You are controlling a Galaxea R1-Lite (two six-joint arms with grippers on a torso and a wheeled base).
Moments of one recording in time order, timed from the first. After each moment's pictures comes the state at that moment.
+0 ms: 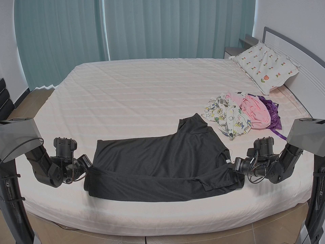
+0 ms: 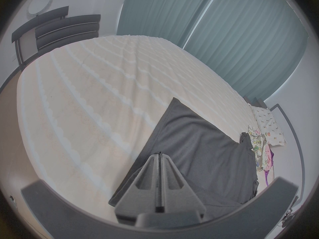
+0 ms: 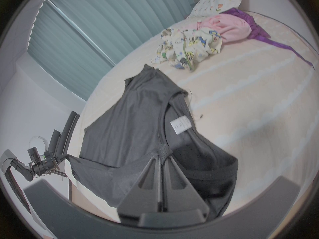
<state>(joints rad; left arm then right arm) -0.03 2.19 -0.67 -0.82 0.06 -0.67 0.15 2.31 -0.74 -0.88 0.25 0.46</state>
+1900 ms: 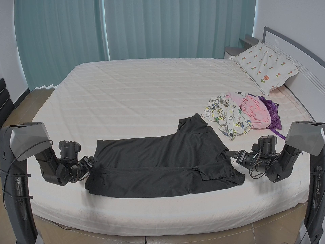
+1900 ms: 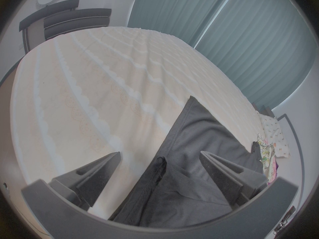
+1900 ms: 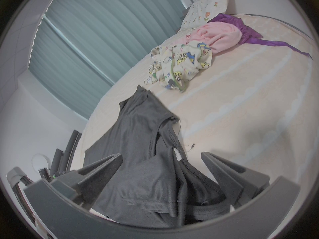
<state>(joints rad) 0.00 2.35 -0.80 -0.83 0.07 -0.73 0.08 2.40 -0.80 -1.05 0.24 0.56</state>
